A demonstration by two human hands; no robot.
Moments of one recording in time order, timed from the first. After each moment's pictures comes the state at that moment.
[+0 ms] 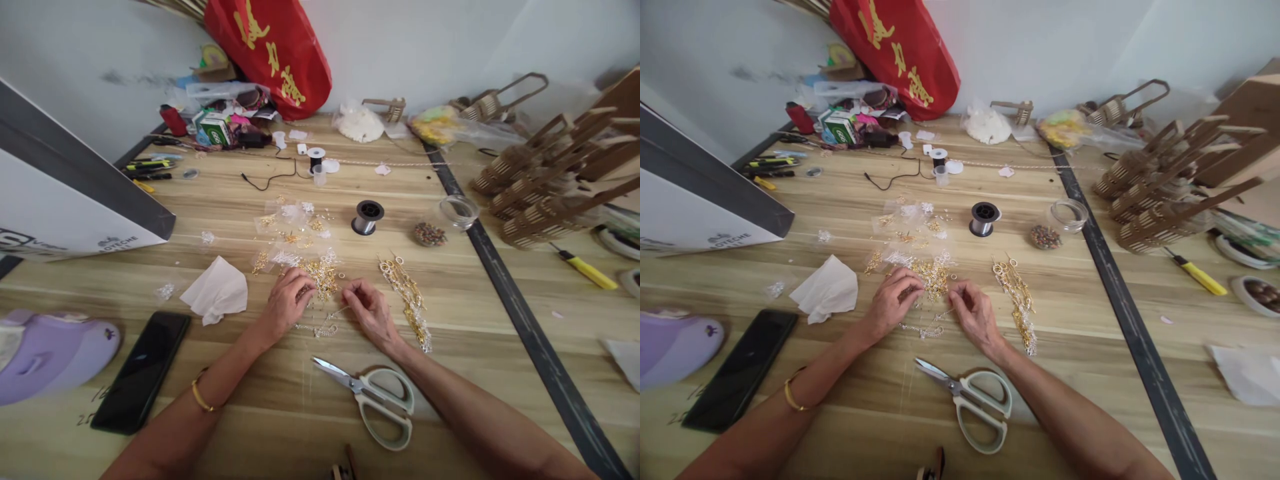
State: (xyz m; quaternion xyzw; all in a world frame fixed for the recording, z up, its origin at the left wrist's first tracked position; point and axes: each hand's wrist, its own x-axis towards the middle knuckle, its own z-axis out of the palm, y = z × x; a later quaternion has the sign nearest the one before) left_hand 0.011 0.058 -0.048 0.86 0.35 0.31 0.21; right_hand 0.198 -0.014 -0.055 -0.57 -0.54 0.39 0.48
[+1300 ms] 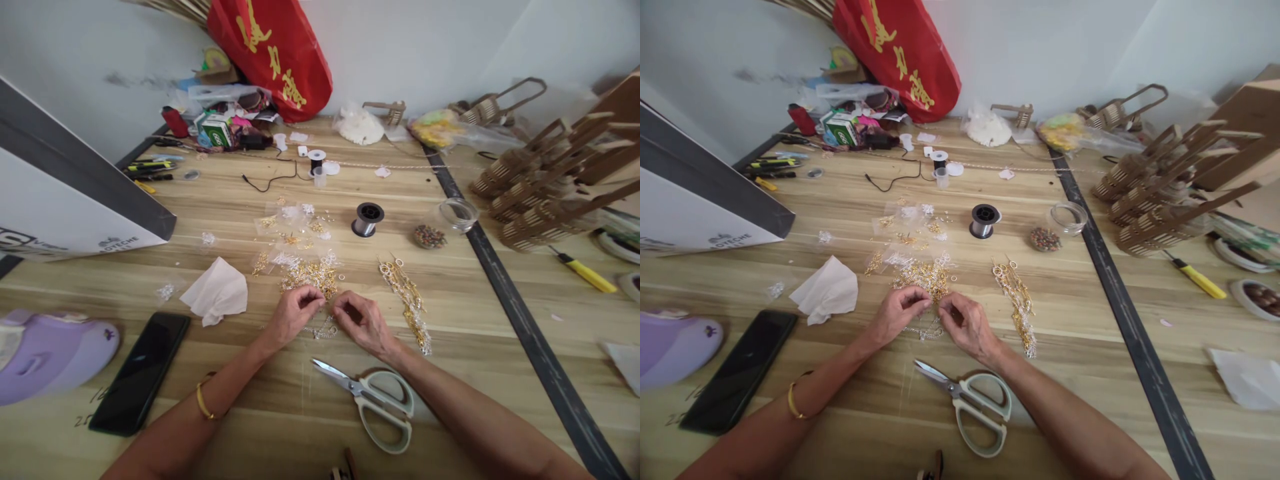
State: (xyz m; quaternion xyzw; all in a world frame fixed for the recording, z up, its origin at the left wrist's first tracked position) left_hand 0.025 0.040 -0.050 0.66 0.43 0.28 0.55; right_hand 0.193 -0.020 -0.051 -0.52 -0.66 0.34 0.41
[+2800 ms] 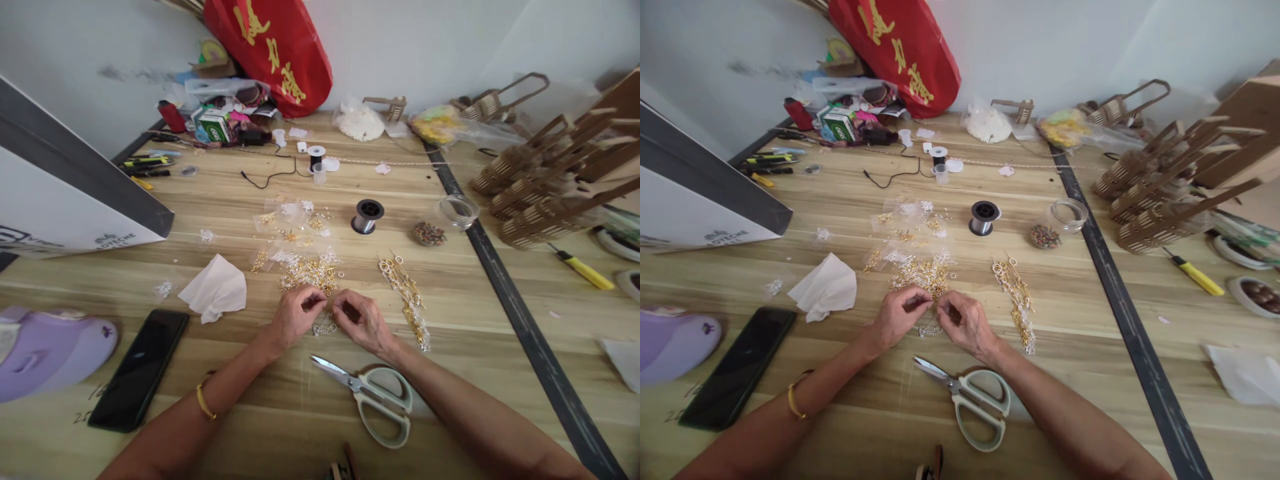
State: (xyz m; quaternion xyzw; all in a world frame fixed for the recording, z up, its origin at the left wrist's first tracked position) left_hand 0.028 0.033 -0.050 0.79 0.40 0.32 0.35; right_hand 0.192 -0.020 -0.054 -0.51 -0.69 0.32 0.41
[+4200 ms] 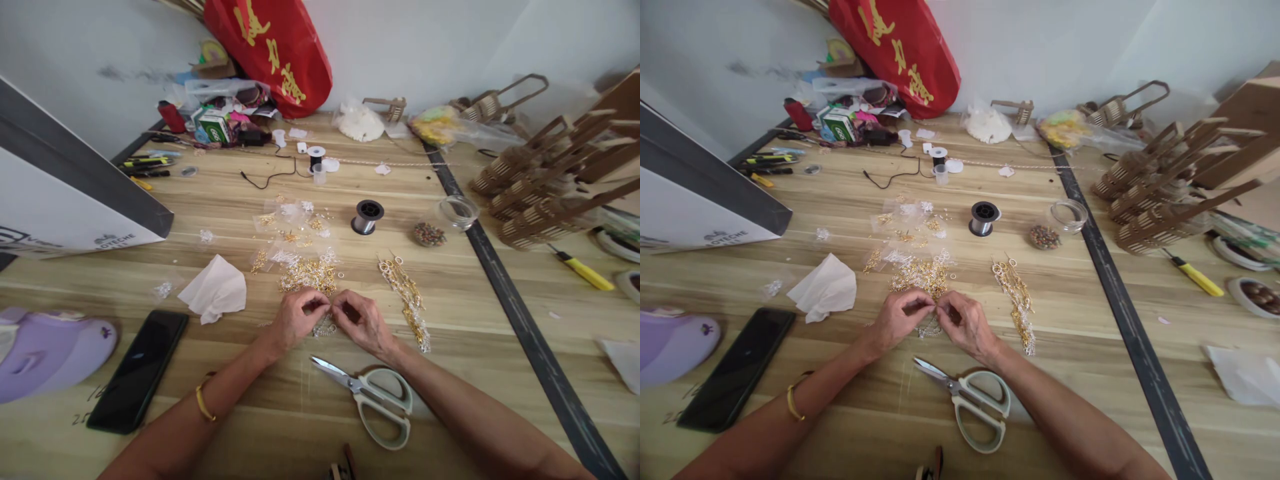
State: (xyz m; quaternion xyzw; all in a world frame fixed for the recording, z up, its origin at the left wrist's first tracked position) left_hand 0.028 0.032 -0.050 0.78 0.38 0.30 0.40; right_hand 0.192 -0.020 -0.053 -0.51 -0.68 0.31 0.41
